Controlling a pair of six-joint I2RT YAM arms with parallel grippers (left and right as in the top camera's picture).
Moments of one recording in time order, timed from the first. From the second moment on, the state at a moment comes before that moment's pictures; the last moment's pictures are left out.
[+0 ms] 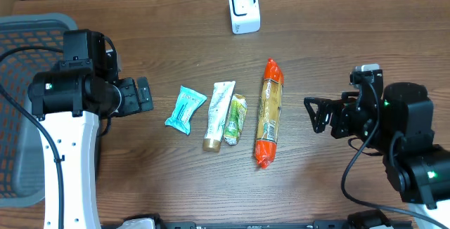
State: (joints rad) left arm 0.09 1.39 1.59 -1.45 -0.02 -0.18; right arm 0.20 0.91 1.03 -0.79 -0.30 0.23
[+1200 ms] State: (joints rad) left arm 0.09 1.39 1.59 -1.45 -0.02 -0.18; right arm 0.20 1.02 1.03 -0.76 -0.31 0.23
